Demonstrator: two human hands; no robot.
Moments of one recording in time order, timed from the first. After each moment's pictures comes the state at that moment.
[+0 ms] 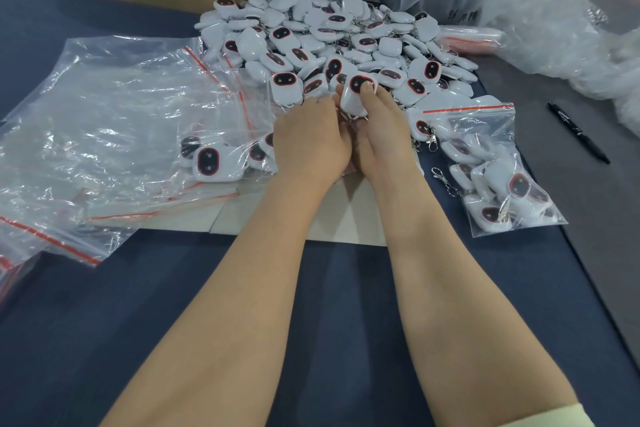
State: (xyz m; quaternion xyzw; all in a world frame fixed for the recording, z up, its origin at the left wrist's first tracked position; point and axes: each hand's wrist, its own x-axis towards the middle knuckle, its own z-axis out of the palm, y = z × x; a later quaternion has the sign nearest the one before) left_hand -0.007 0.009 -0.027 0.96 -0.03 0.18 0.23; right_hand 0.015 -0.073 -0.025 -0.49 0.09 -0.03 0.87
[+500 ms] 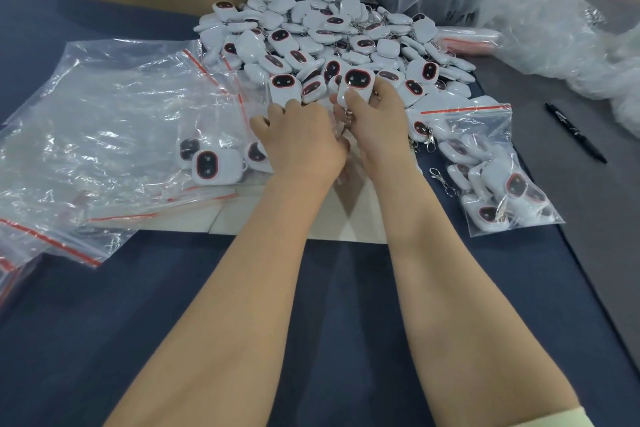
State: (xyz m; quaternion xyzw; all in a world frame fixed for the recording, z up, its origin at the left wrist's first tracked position) left_hand -0.016 0.011 -0.016 0.97 0.06 0.13 0.18; right_hand 0.015 -0.073 -0.023 -0.65 0.05 -0.11 0.75
